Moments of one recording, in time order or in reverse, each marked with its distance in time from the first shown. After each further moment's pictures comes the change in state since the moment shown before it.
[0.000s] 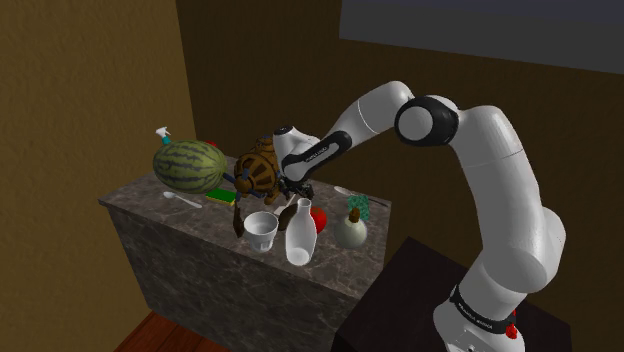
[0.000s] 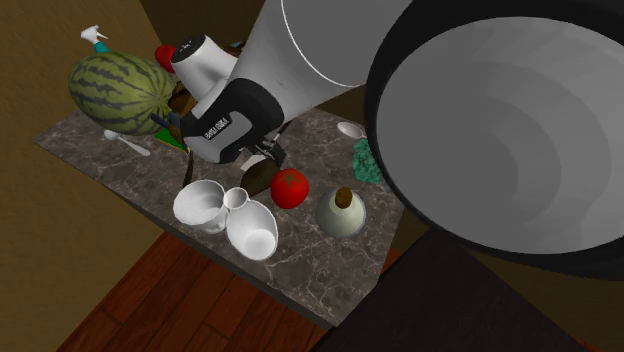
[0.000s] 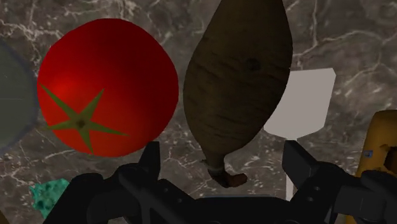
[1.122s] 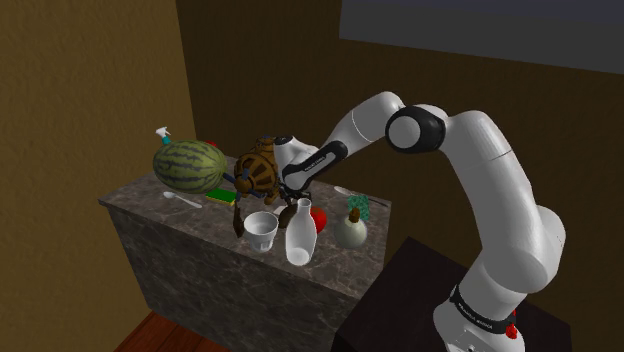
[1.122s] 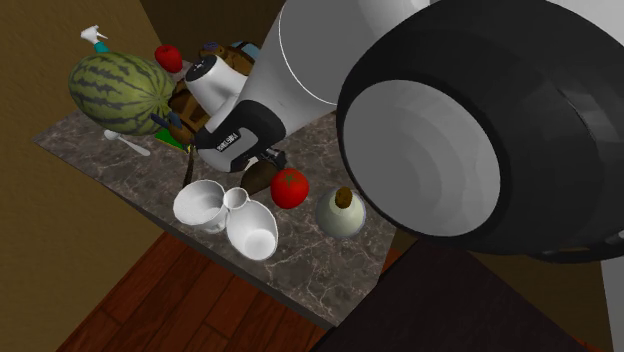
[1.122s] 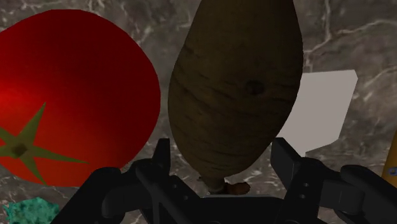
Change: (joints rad) arm 0.003 0.088 -0.022 0.044 -0.018 0.052 0.024
